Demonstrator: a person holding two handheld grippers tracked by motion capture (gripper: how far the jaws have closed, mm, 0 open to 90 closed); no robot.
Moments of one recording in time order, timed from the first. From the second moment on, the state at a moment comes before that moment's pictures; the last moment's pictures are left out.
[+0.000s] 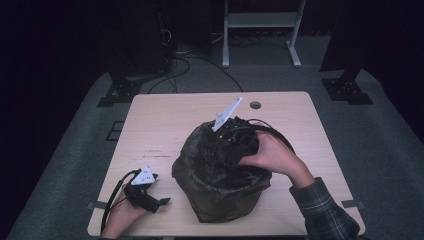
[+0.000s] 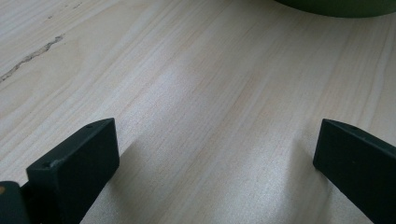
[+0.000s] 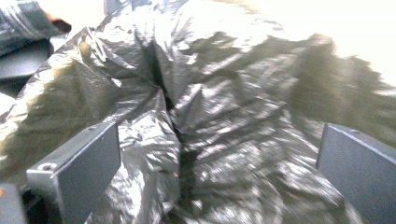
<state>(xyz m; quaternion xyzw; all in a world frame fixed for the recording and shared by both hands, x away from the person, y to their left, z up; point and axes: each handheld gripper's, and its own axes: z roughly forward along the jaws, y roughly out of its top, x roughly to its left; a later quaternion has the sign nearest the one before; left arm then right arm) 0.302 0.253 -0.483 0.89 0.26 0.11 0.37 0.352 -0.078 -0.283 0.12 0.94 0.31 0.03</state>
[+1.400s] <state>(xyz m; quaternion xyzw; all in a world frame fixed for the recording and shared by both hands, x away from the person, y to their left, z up) 0.302 0.253 -0.483 0.89 0.26 0.11 0.37 0.319 -0.267 -0.292 0.28 0.87 0.40 0.12</state>
